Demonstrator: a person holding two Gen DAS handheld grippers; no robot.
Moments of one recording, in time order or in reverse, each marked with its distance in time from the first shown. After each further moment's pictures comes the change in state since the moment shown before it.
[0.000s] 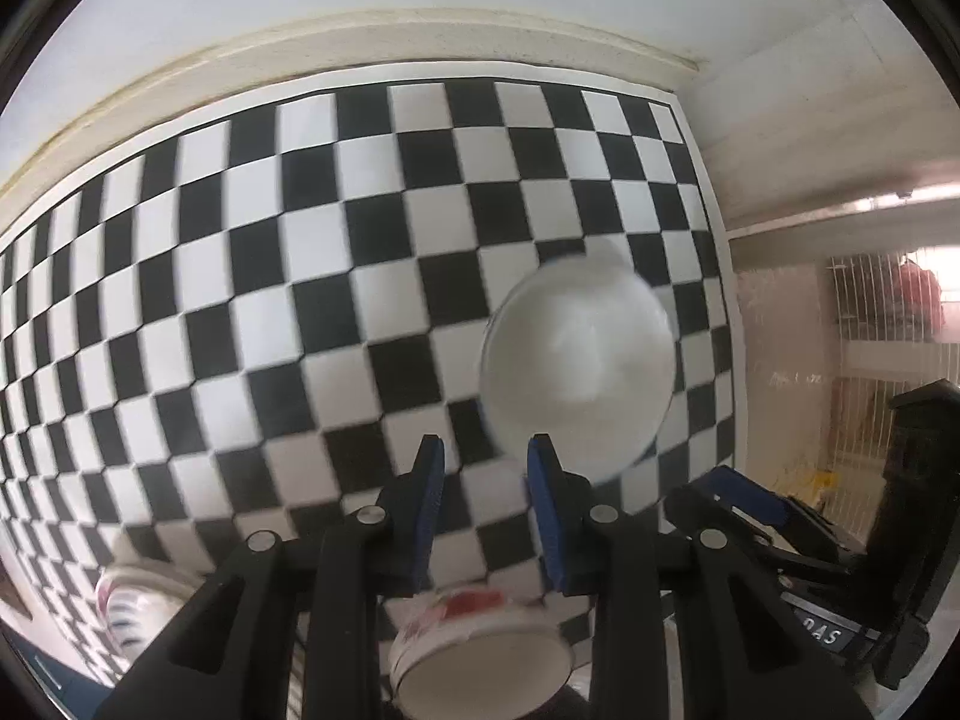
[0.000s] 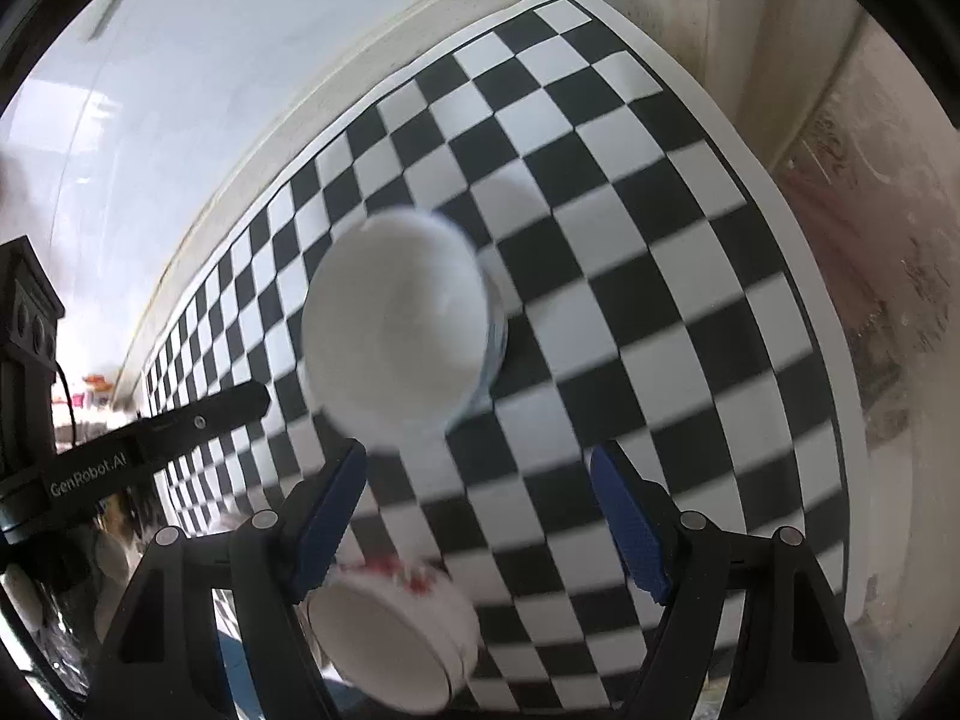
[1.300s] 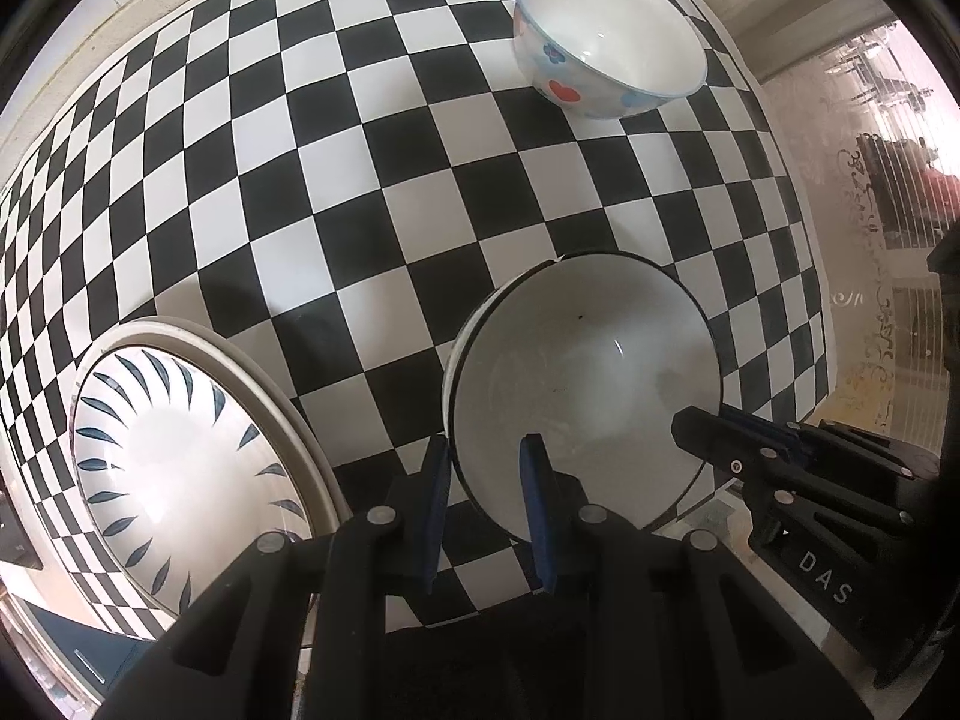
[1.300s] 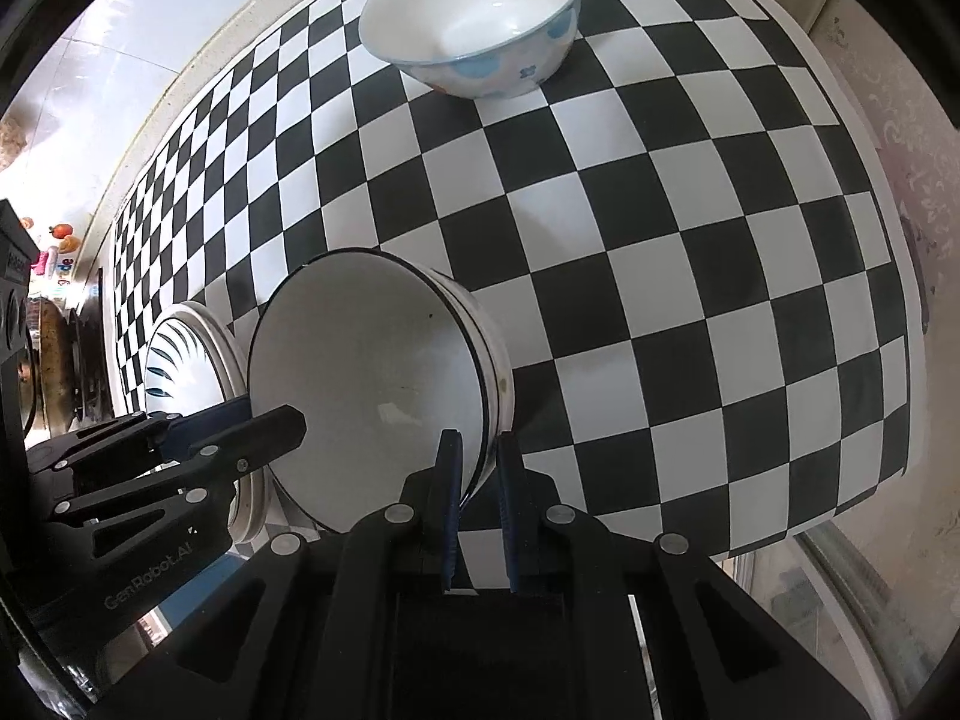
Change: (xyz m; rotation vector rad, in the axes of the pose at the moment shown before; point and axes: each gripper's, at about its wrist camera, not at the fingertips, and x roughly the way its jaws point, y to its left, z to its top) left arm 0.027 0.020 -0.170 0.120 0.082 0.131; right arm 0.043 0.041 -0.165 -0.129 0.141 -0.102
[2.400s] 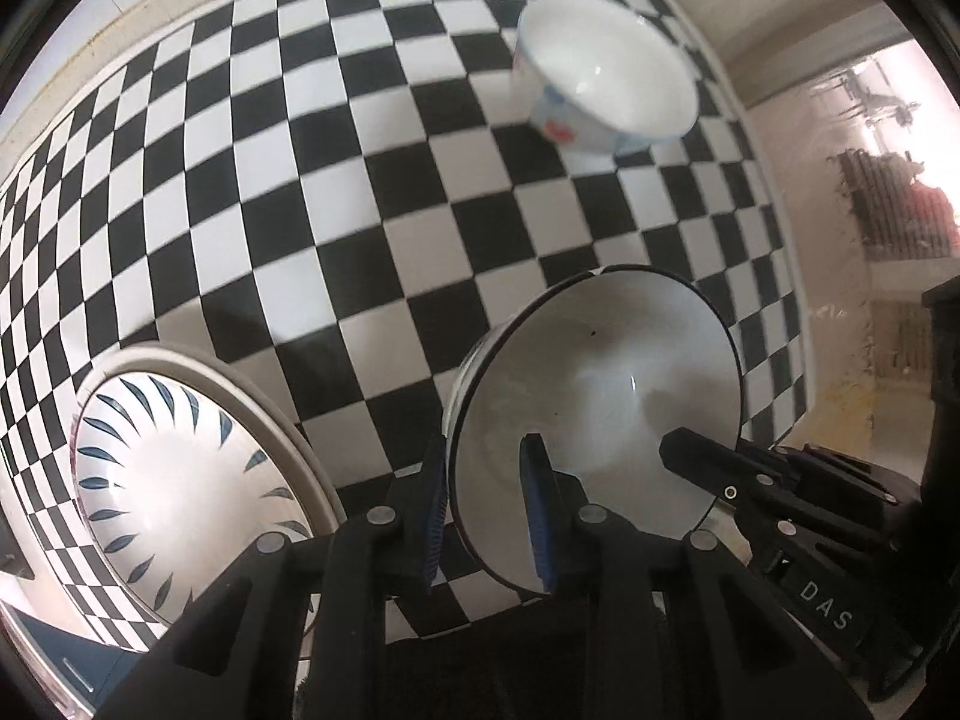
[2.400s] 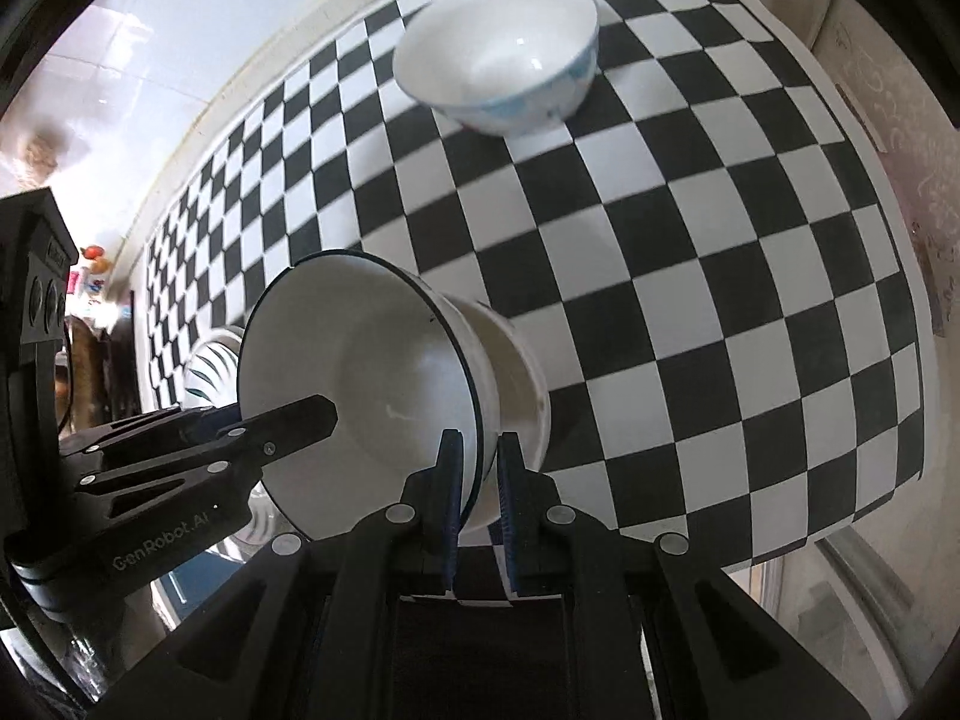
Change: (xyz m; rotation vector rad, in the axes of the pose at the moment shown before) left arm -0.011 0.007 0.011 -0.004 -0.019 -0.038; right arm -0.011 -0.001 -0.006 0.004 -0.069 0.071
